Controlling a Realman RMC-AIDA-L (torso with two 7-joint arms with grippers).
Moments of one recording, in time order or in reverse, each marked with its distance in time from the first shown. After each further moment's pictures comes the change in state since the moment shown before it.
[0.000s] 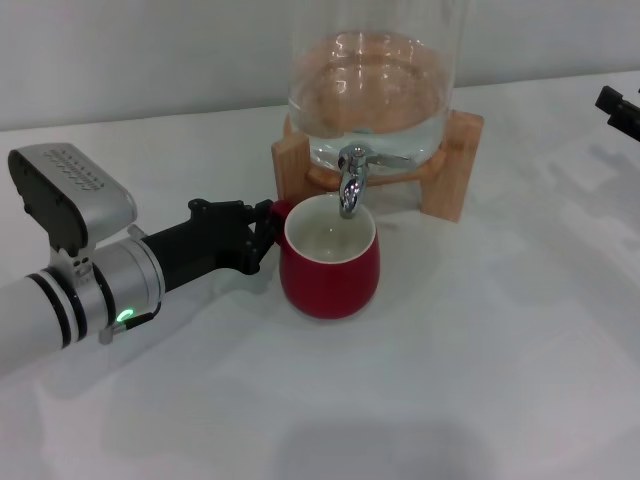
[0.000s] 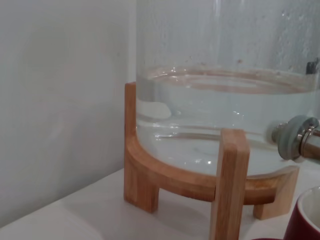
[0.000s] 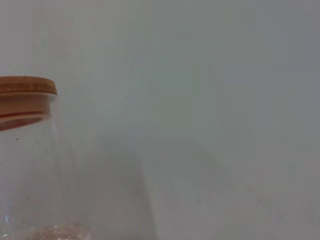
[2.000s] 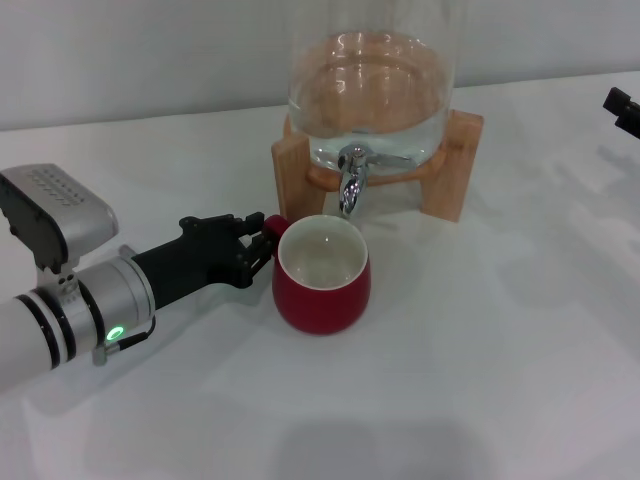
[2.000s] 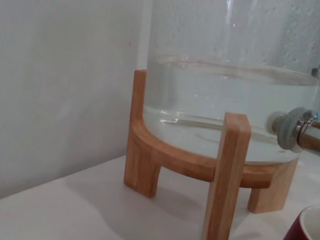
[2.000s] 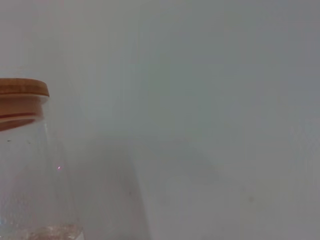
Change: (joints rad) left arm 0.042 0.002 0.000 0.001 0.001 -0.031 -0.056; right arm -0.011 -0.002 0.000 0.002 0.012 -0.002 0.000
